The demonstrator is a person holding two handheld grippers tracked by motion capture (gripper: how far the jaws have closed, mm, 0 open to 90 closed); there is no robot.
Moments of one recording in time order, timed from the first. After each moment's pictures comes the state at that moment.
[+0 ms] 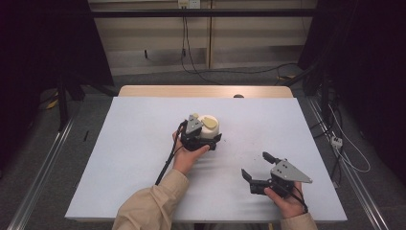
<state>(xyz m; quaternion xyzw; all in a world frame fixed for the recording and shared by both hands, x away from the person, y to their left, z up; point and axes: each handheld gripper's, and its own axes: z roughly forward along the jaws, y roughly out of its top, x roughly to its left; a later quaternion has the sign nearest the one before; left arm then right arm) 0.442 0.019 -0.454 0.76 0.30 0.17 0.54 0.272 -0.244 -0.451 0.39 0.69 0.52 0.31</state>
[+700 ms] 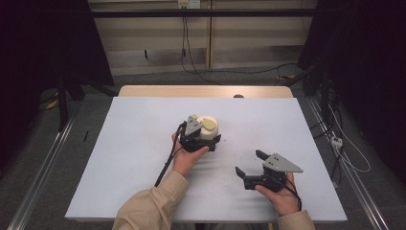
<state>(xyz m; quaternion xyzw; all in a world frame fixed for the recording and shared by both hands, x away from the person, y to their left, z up) 0.440 0.020 -0.455 0.76 0.31 0.17 0.55 0.290 -0.231 -0.448 0.40 0.71 0.51 0.27</state>
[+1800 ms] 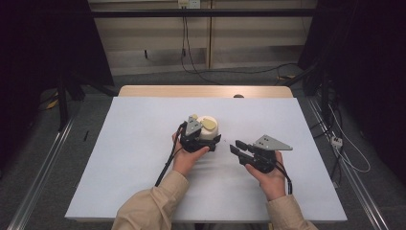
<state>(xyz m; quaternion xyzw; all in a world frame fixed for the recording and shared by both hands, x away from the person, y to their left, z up) 0.440 0.019 -0.455 0.76 0.31 0.18 0.54 0.330 -0.209 -0.420 0.41 0.71 0.52 0.23</state>
